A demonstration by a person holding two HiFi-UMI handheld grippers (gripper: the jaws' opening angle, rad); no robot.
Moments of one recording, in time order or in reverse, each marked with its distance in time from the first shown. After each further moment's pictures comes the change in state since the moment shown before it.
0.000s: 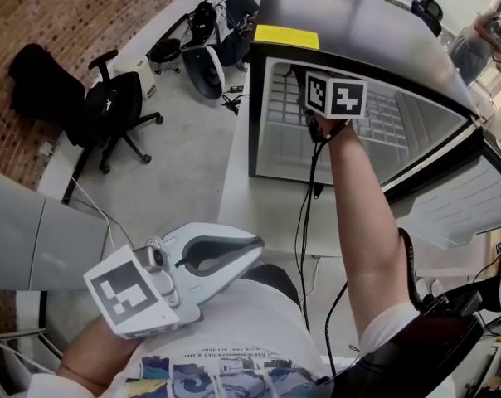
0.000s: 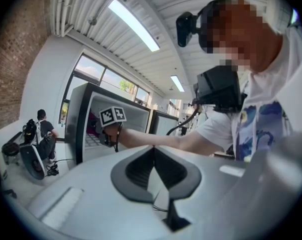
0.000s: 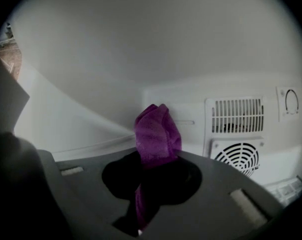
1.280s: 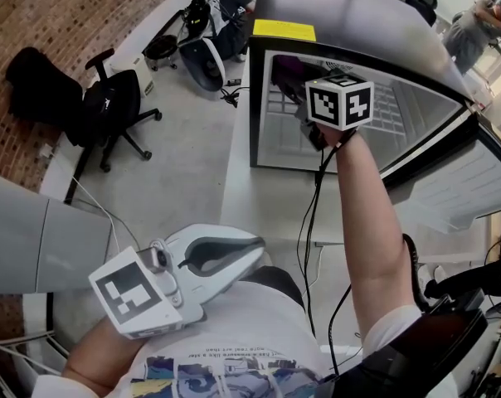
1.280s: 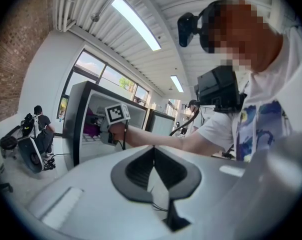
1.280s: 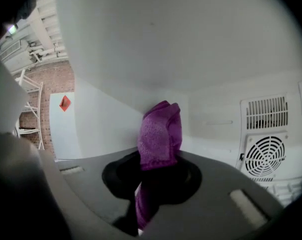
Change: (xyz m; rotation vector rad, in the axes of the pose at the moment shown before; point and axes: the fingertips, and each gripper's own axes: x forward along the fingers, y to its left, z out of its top) left arm -0.012 -0.016 -0.002 -0.041 0.015 -0.027; right arm -0.038 0.078 0.005 -0.001 -0.028 0.350
